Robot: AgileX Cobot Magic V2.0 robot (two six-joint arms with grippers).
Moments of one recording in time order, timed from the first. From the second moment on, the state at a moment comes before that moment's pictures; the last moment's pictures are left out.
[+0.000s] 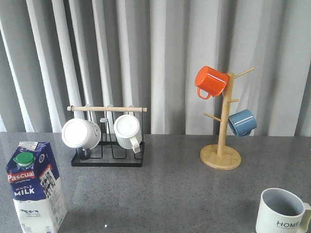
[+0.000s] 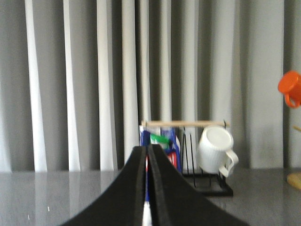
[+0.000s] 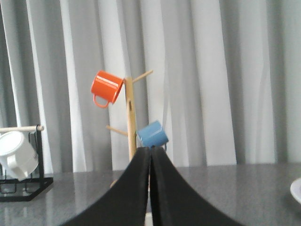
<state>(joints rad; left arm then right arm) -0.04 0.05 -0.17 -0.12 -0.11 0.11 -0.01 0.06 -0.06 0.05 -0.21 -0.01</state>
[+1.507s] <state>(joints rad) -0.10 0.82 -0.60 -0.12 0.11 0.09 -0.05 0.73 -0.48 0.22 0.08 -0.35</state>
